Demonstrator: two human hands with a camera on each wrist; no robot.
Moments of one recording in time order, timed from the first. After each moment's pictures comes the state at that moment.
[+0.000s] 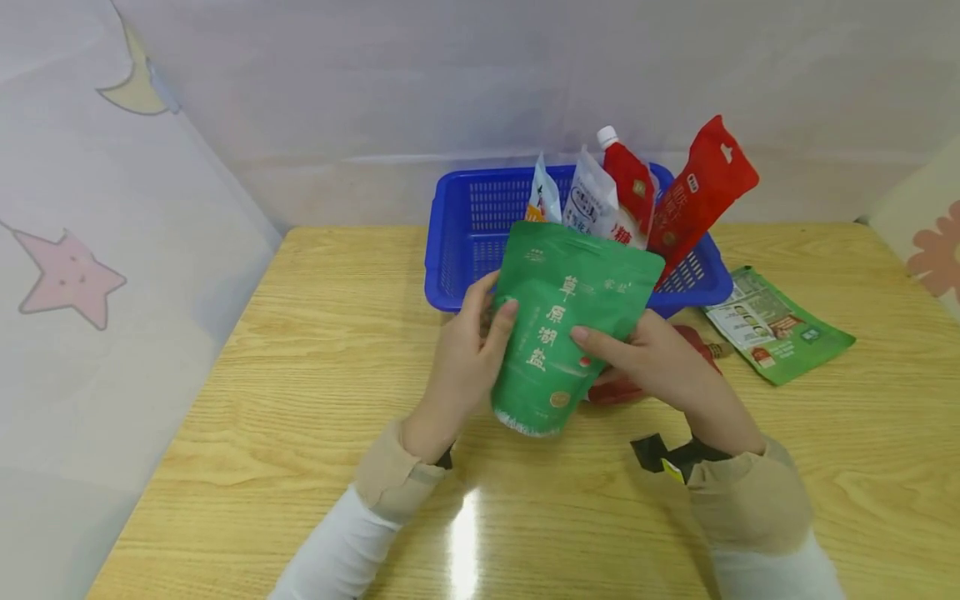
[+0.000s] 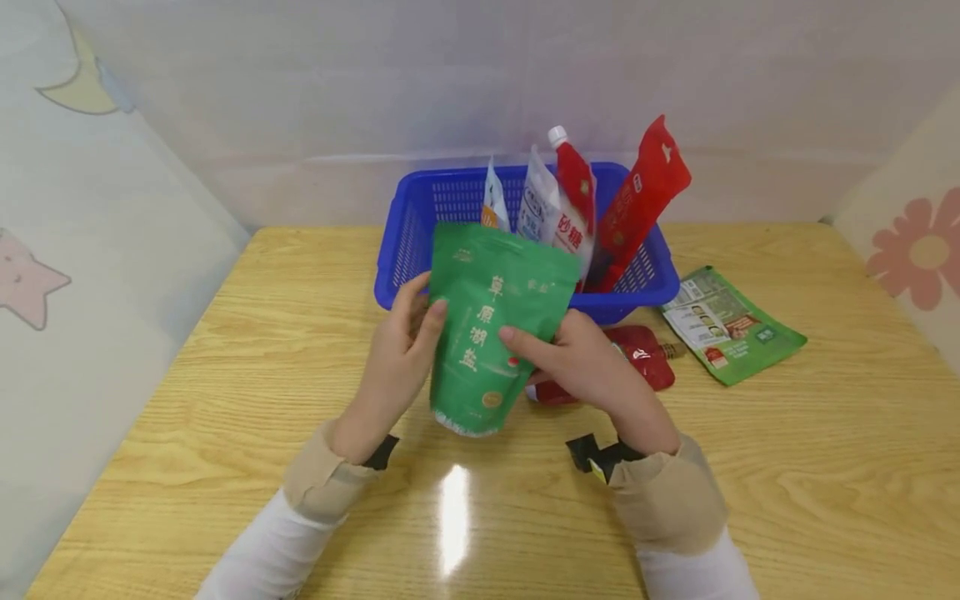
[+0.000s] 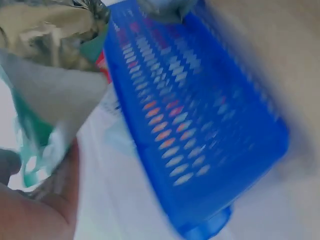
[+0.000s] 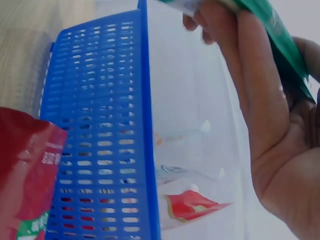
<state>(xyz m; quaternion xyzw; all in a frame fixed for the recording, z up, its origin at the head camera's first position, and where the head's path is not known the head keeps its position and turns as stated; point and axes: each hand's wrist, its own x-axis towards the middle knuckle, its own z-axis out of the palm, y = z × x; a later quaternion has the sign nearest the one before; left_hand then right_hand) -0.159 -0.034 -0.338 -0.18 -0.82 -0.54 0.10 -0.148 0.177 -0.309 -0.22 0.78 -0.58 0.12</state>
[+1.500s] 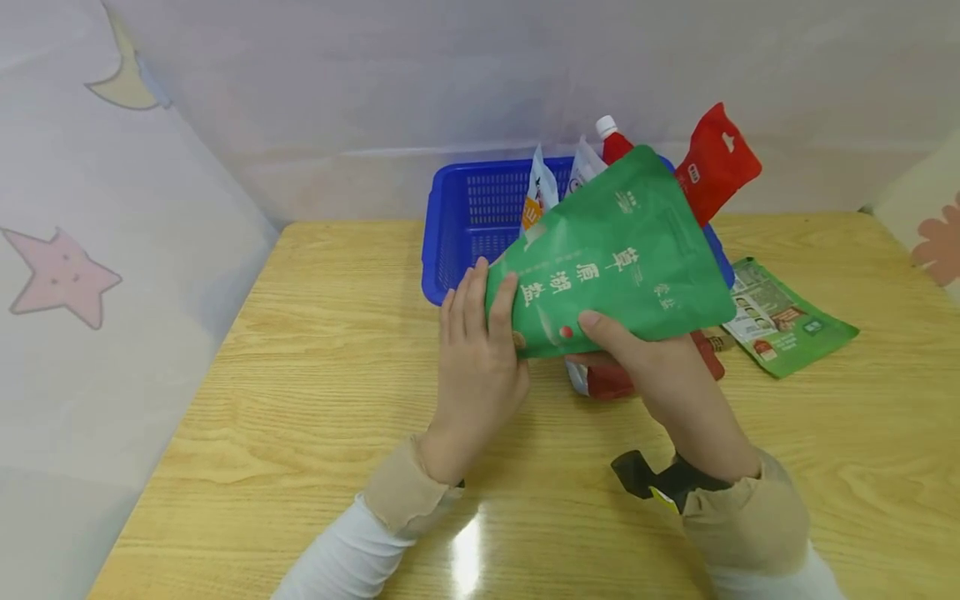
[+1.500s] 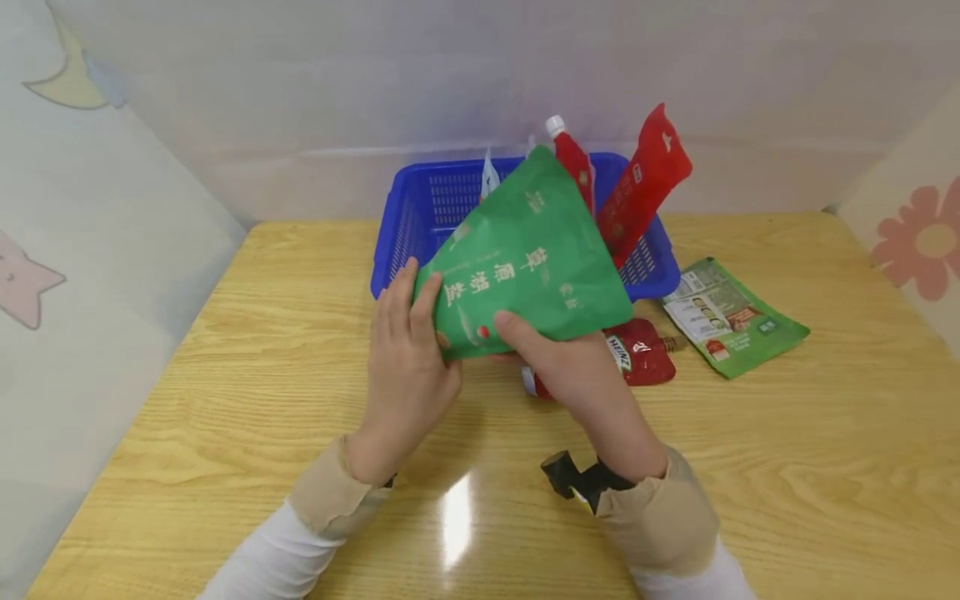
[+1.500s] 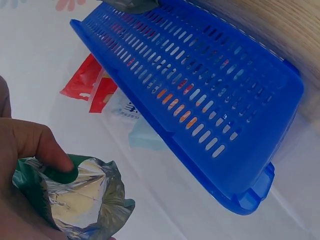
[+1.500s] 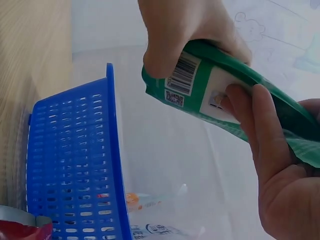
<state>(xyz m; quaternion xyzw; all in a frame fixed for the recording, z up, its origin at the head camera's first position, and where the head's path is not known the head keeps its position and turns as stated) -0.146 -0.016 -0.351 -0.20 -0.87 -0.15 0.43 -0.125 0.156 -0.298 -0.06 0.69 -0.72 0.03</state>
